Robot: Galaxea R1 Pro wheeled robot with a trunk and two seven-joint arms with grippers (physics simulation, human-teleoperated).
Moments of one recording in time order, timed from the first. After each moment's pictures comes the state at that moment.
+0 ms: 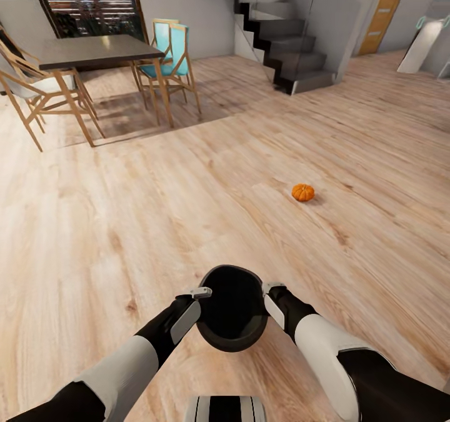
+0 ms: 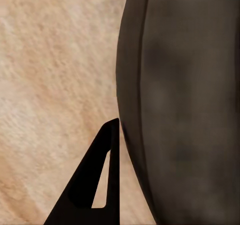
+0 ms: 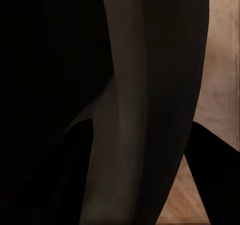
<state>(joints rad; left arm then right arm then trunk) -0.79 -0.16 -0.50 -0.51 0.75 0.51 0.53 -0.93 0.17 0.03 -0.21 -0.05 0.49 -0.12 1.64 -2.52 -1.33</state>
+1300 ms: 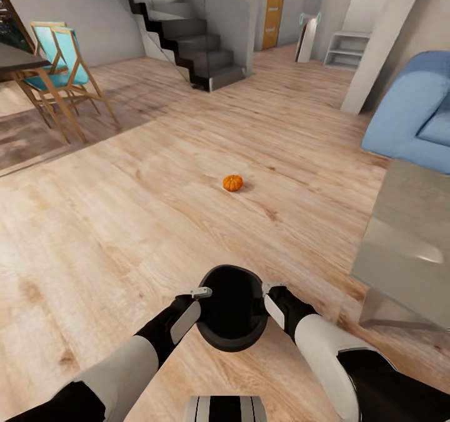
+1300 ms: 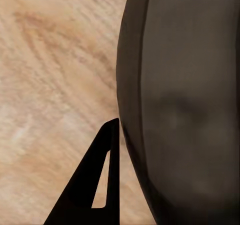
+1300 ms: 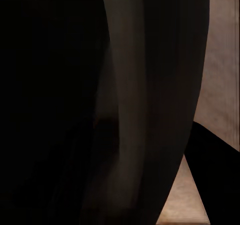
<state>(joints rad) -0.79 -0.16 -0.50 -0.51 0.75 0.51 0.53 -0.93 0.17 0.02 -0.21 -0.05 0.49 -0.12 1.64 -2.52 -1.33</state>
